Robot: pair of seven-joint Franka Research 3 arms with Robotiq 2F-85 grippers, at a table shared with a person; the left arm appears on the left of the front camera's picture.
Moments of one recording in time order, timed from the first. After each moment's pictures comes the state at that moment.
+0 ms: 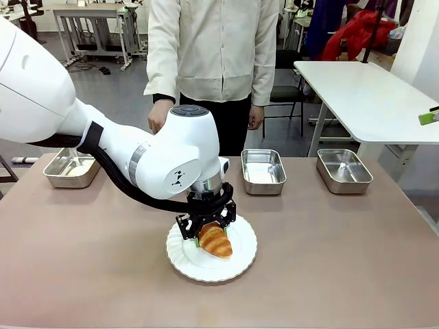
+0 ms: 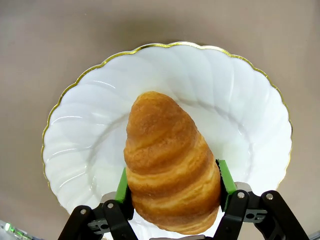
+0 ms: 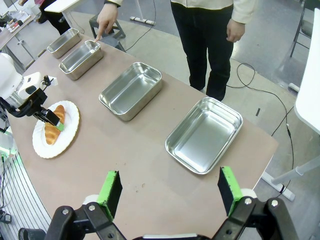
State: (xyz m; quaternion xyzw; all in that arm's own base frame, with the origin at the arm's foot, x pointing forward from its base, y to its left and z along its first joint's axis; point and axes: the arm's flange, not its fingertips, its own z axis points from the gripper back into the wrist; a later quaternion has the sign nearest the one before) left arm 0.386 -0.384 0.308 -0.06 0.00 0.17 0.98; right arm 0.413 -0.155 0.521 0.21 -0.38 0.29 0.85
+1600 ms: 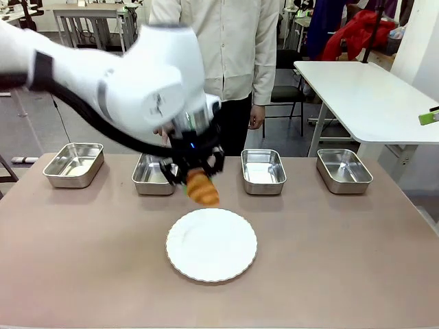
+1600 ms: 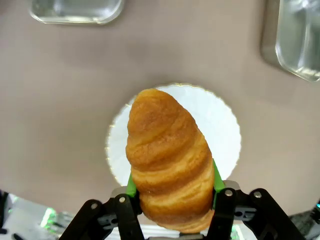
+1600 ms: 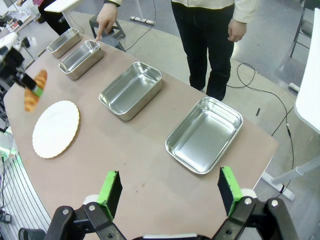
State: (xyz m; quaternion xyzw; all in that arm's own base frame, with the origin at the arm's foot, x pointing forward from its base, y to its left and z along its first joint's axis) left arm 0.413 -0.344 0.456 -0.06 -0.06 0.12 0.99; right arm 0.413 -0.156 0.521 0.21 -0.38 0.29 0.85
